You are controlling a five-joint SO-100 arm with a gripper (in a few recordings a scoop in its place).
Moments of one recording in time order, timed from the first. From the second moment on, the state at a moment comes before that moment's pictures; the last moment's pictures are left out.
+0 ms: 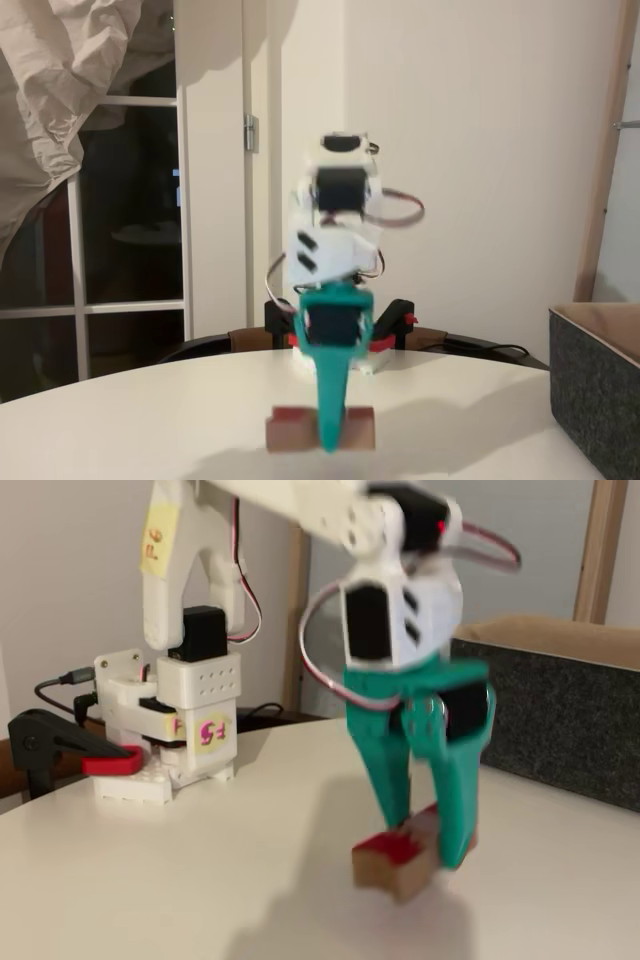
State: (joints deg) arm 10.9 90.7 100.7 67.6 84.9
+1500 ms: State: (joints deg) arm -41.6 102.9 98.3 51.2 55.6
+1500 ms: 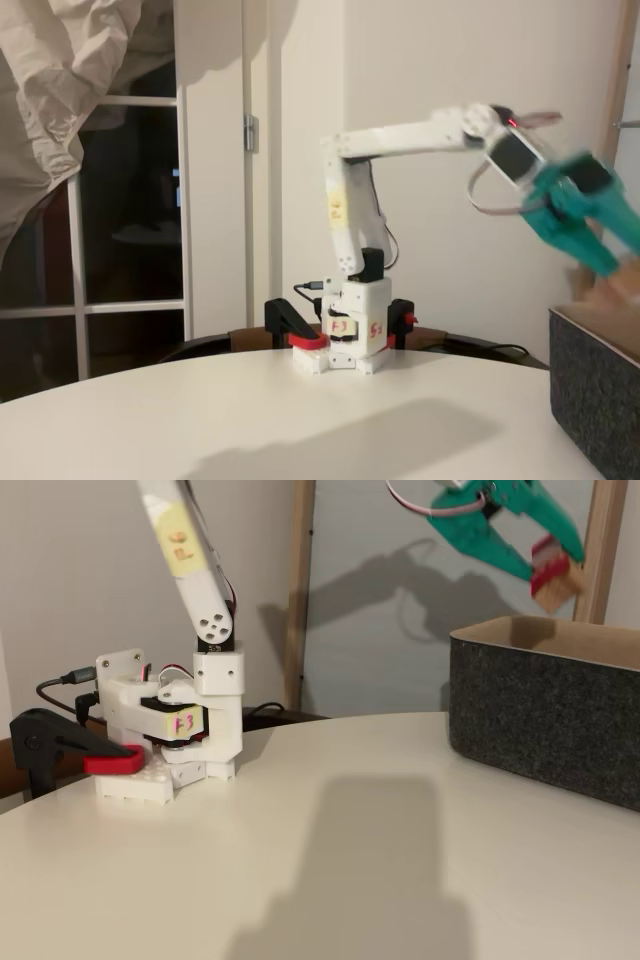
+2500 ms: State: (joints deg) arm -41.3 117.9 95.7 82.8 47.8
